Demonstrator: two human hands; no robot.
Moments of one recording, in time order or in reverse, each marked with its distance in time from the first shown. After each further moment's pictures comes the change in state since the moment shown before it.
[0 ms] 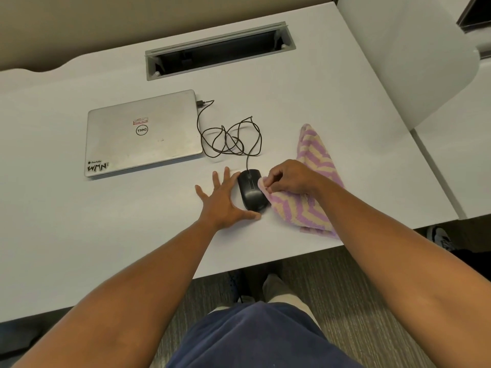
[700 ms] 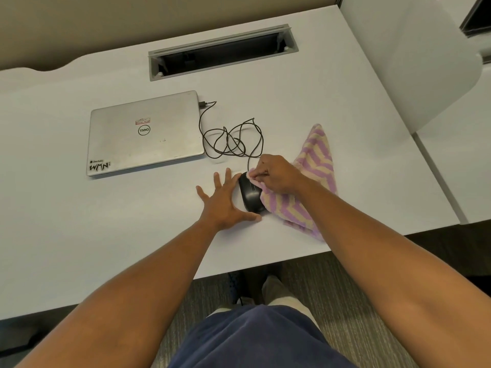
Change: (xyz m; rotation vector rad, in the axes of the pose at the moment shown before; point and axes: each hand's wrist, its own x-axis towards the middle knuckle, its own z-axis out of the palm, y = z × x) left_hand 0.000 0.001 -0.002 0.000 0.000 0.002; right_hand 0.022 -0.019 0.018 -0.303 0.132 -0.244
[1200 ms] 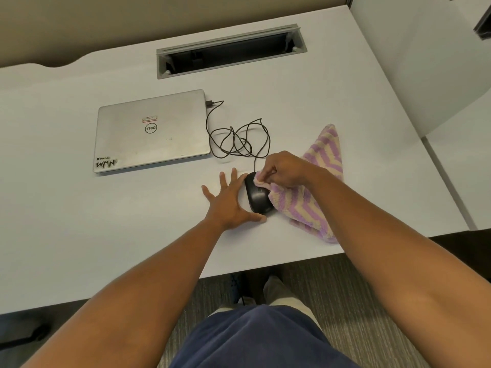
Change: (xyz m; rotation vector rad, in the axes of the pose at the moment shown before) left_hand 0.000 0.003 -0.002 -0.014 -0.022 -0.005; right_hand 0.009 -0.003 -0.024 -0.017 -0.167 0.027
